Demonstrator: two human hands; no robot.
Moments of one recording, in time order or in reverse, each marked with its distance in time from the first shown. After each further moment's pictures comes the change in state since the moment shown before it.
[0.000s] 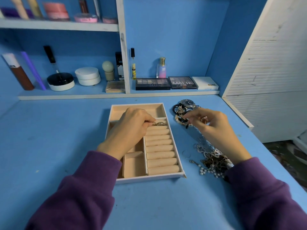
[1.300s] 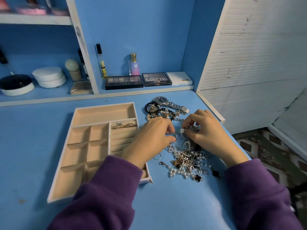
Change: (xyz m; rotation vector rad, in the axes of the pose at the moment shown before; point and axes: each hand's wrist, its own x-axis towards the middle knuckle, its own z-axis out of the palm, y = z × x) left_hand 0.028 0.075 0.073 -0.111 -0.273 0.051; right_hand -0.015 0.047 -0.041 -0.408 -0.072 0.082
